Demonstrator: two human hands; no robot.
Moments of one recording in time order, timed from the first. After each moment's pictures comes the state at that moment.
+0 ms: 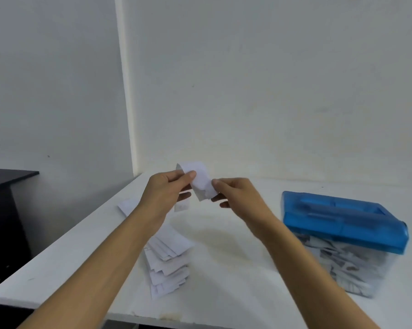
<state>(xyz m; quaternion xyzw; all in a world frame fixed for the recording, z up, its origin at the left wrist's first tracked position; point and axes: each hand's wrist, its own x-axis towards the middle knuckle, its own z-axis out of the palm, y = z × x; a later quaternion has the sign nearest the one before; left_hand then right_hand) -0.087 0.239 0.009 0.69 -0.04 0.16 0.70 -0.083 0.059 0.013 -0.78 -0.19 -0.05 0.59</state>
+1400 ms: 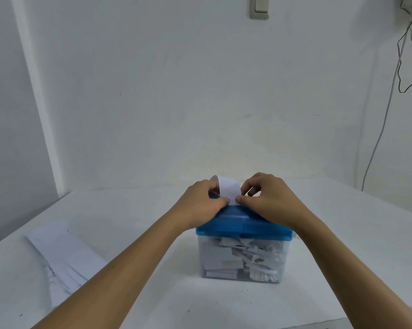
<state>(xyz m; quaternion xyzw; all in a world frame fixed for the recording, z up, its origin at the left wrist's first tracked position) -0.071 0.038 0.028 0.89 -0.22 0.08 0.39 -0.107 -0.146 0.039 -0.93 -0.08 -0.21 0.29</state>
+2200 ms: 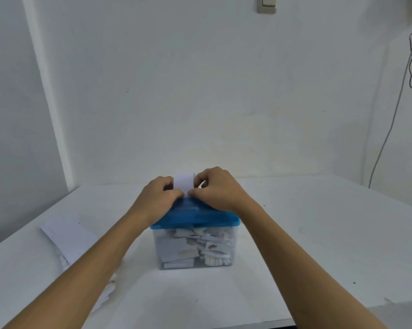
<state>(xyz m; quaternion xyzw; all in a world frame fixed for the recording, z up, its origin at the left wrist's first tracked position) -0.070 0.120 0.021 0.89 -0.10 0.14 0.43 -0.068 -0.051 0.039 -0.92 -0.16 -0.16 0.32</state>
